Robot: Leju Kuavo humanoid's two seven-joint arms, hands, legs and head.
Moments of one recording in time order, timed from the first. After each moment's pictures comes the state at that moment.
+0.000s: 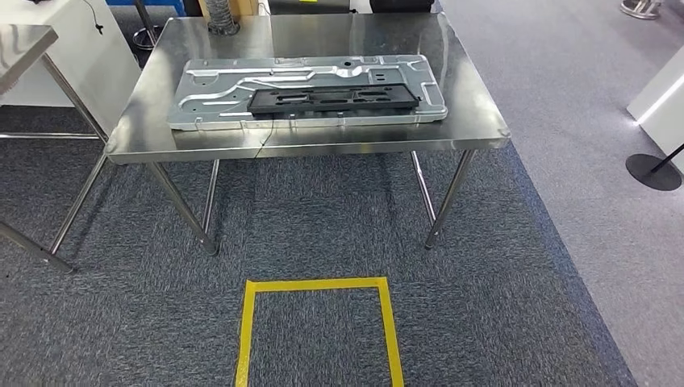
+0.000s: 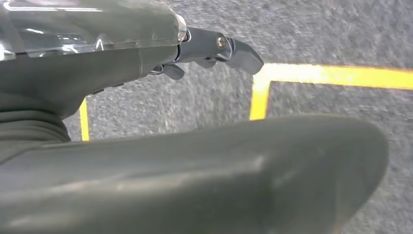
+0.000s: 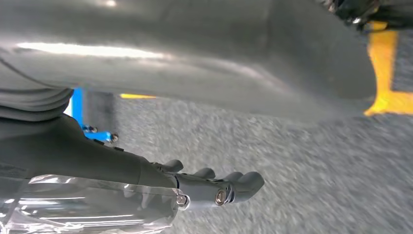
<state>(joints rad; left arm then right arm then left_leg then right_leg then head) -0.05 -0.04 0.45 -0.19 -0.24 0.03 -0.21 -0.06 0.09 -0.87 -0.22 1.15 -0.21 0.01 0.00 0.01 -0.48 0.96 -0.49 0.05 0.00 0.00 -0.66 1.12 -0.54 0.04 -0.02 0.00</state>
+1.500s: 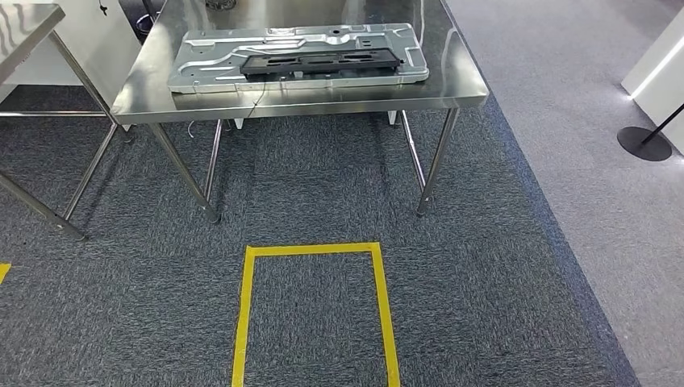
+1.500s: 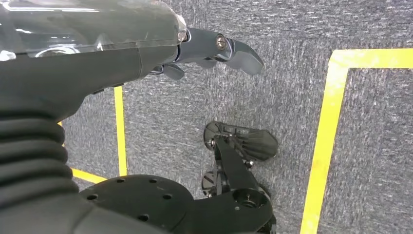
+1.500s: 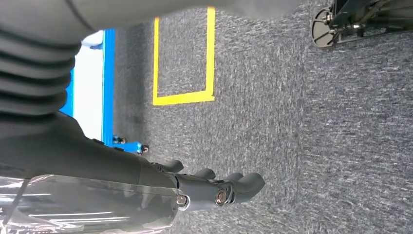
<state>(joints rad) -0.05 -0.04 0.46 -0.19 -0.25 0.05 -0.19 -0.06 0.08 -0.90 -0.21 1.13 -0.17 0.08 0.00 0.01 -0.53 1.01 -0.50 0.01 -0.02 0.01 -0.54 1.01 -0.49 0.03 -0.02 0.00</state>
